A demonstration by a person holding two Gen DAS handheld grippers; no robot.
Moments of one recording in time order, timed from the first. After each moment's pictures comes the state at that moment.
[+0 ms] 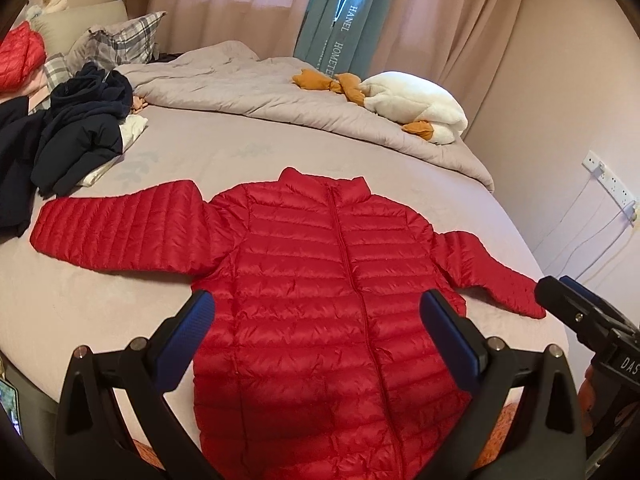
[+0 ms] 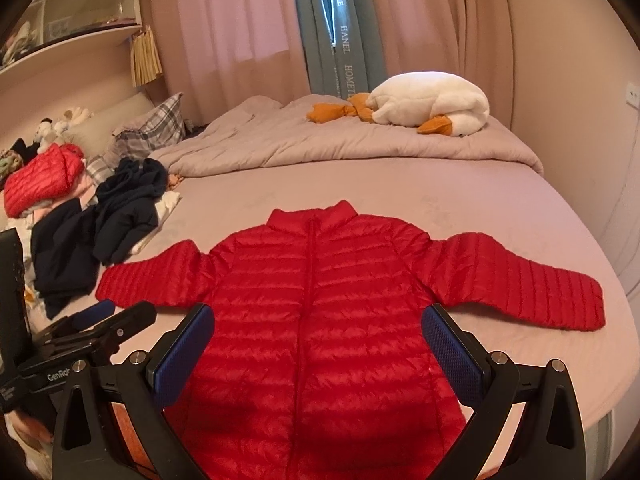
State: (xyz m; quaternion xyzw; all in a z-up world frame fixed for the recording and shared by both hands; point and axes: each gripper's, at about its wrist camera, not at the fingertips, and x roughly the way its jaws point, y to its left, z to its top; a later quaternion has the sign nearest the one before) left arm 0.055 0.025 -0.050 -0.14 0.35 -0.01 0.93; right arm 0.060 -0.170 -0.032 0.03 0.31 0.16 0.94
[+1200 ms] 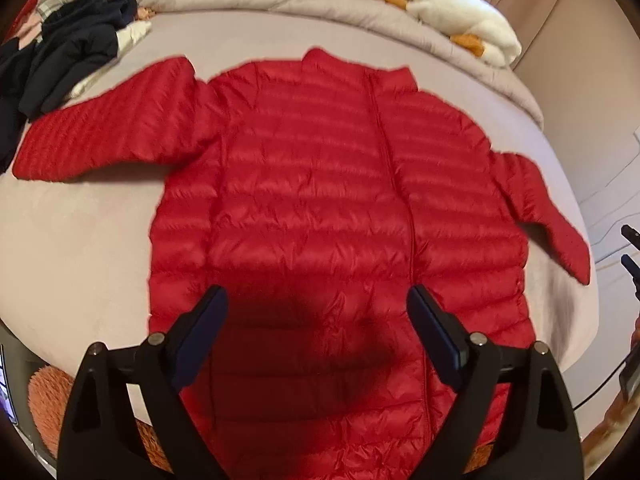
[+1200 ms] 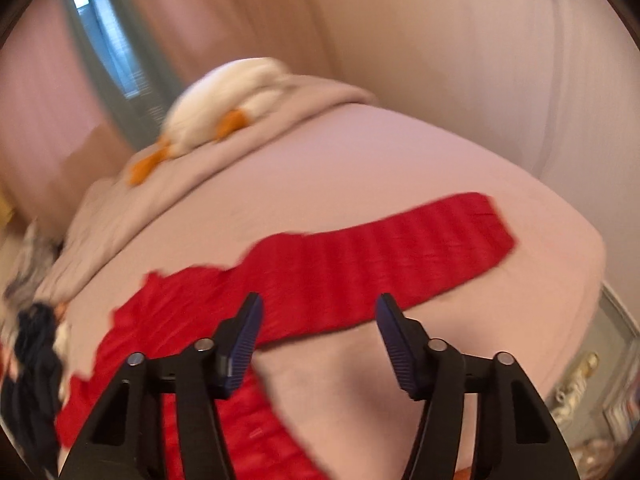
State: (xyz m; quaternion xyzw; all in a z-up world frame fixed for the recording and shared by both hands) left arm 0.102 0.002 -0.158 -0.14 0.50 0.03 0.85; right arm 0.134 -0.390 -0.088 0.23 0.34 -0.11 0.90
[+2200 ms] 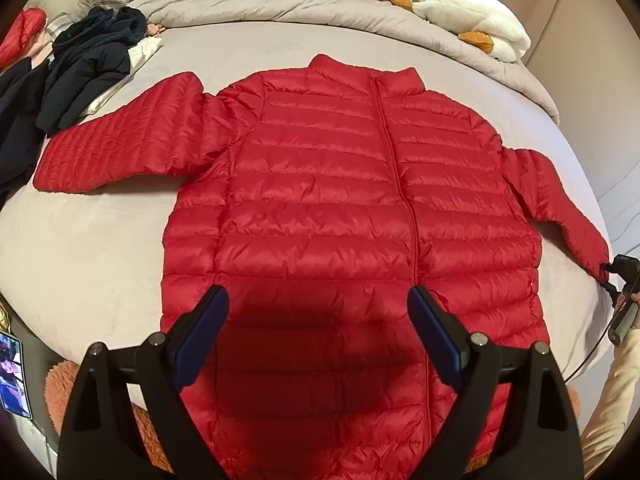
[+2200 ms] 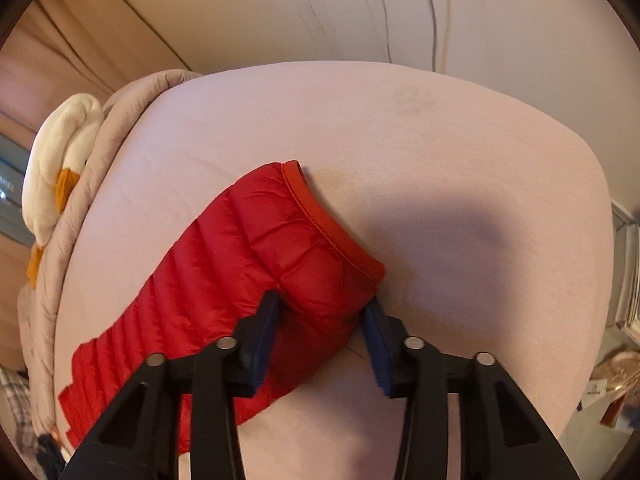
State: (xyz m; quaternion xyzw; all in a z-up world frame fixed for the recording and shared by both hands) left arm 0.098 -0.010 -0.144 -0.11 0.49 0.07 0.86; right arm 0.183 -0.529 -0.201 0.38 0.40 -0.23 0.80
